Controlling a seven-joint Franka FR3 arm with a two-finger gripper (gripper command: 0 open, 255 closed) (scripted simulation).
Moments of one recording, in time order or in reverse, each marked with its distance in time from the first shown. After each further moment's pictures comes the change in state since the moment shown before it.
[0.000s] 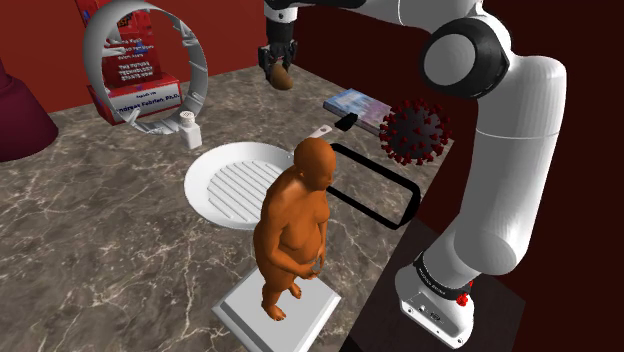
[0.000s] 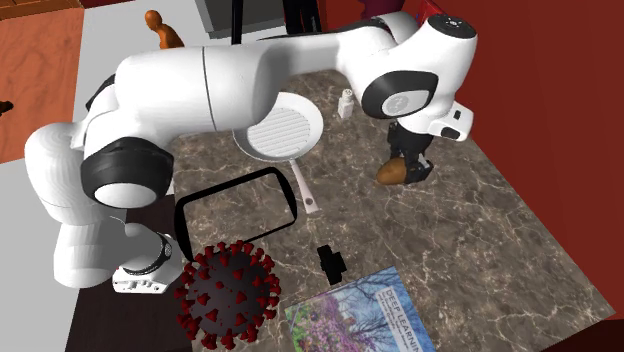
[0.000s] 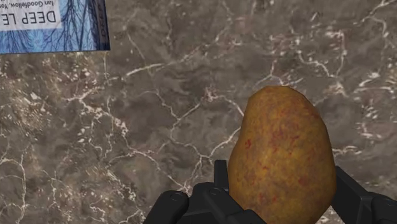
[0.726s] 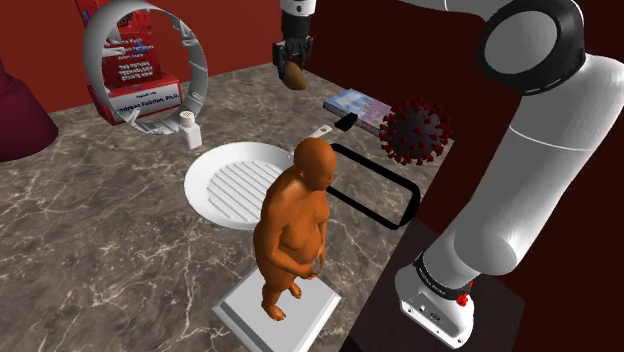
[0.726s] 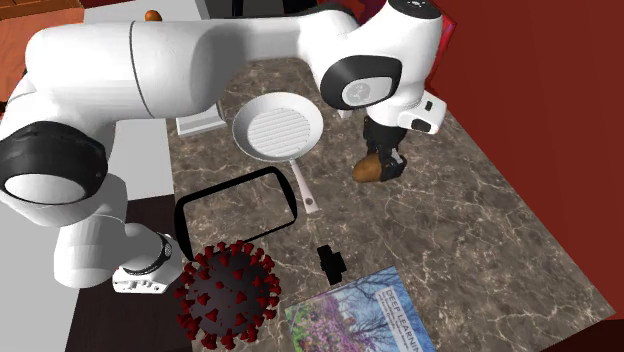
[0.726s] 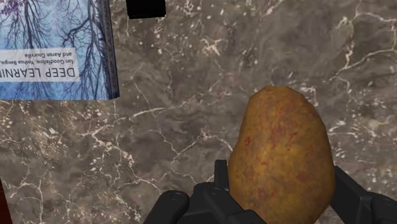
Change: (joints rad) arm 0.003 -0.241 0.003 -0.273 0.000 0.031 0.010
